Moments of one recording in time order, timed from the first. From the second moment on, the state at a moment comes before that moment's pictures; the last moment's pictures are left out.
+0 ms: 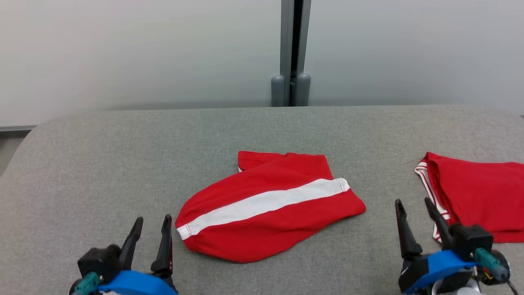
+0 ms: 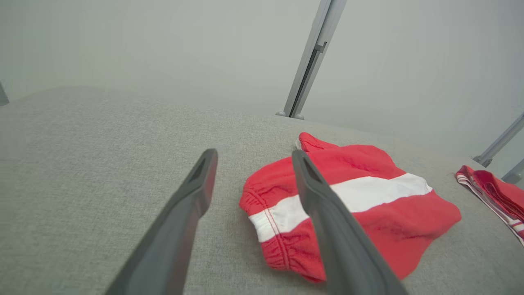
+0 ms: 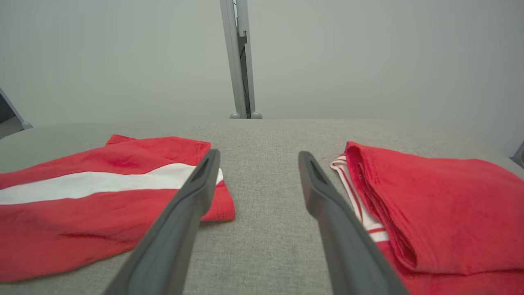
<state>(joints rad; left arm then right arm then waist) -0.09 0.35 -0.47 0.28 -0.72 0.08 -0.26 -0.11 -0.05 -0.05 0.35 0.09 0.13 -0.21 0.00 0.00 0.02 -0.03</state>
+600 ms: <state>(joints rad) 0.05 0.27 -0.35 0.25 -0.60 0.07 -0.26 -0.04 -0.05 0.02 0.34 0.13 0.13 -0.20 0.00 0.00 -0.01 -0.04</state>
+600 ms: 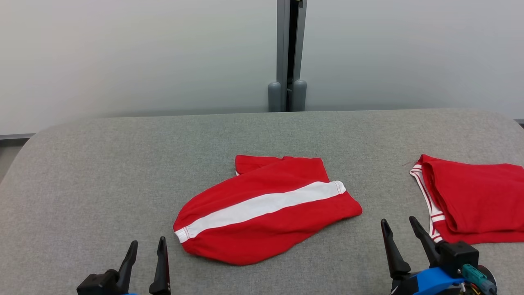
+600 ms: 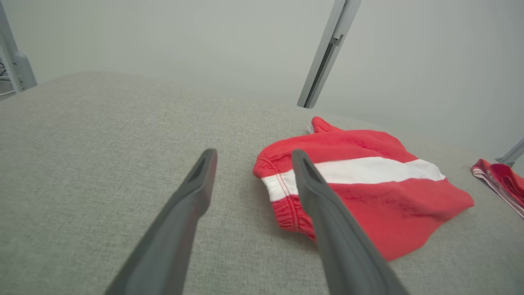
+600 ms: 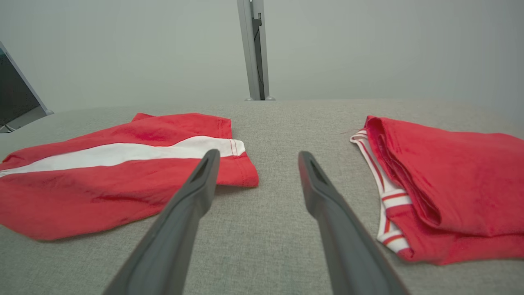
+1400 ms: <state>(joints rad) 0.01 0.25 -0.34 0.28 -0.56 0.04 -0.26 -0.18 -0.05 -0.01 0.31 0.03 0.13 -0.07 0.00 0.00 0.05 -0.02</state>
